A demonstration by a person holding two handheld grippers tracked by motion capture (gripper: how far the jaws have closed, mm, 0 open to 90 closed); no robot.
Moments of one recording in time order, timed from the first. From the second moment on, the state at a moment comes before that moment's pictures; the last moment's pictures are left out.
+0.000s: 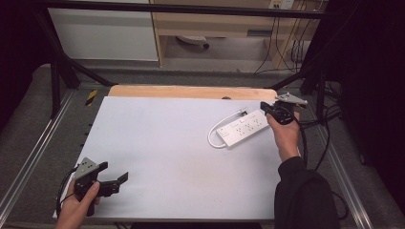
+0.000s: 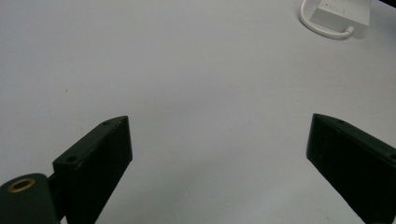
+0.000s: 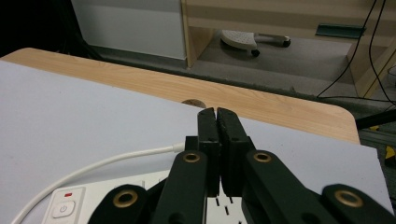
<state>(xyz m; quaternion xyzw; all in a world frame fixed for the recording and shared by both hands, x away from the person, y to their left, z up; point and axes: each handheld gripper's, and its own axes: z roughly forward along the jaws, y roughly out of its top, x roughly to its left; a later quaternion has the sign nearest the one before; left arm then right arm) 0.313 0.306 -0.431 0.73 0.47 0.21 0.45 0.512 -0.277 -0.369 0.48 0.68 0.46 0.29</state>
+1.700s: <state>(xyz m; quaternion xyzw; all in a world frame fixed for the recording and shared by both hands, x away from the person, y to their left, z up) 0.313 0.306 -0.431 0.73 0.47 0.20 0.45 0.535 -0.261 -0.401 0.51 0.68 0.46 0.27</state>
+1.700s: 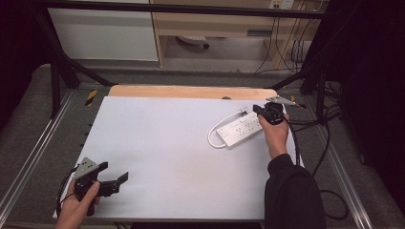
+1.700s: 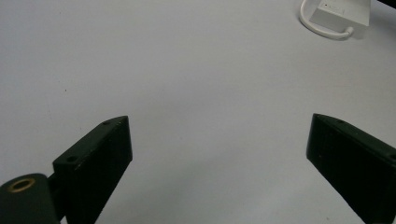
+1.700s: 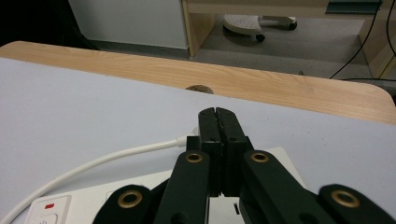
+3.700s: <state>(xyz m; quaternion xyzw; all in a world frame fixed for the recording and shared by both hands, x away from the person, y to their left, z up) 0.313 0.307 -0.431 0.73 0.47 0.20 0.45 0.537 -0.233 -0.439 0.50 0.71 0.43 0.24</state>
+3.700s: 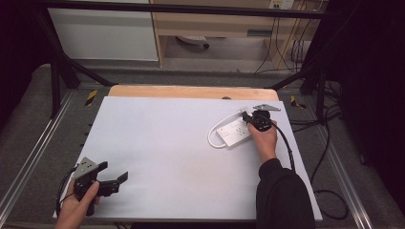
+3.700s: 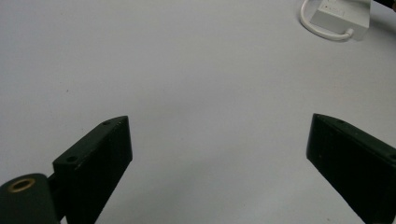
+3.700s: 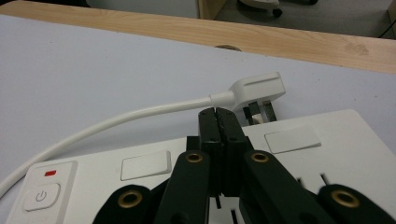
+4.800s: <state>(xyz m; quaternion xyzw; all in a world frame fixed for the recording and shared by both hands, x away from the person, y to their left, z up) 0.314 0.307 -0.431 0.73 0.47 0.20 0.46 0.535 -0.229 -0.446 0.50 0.71 0.43 0.24</state>
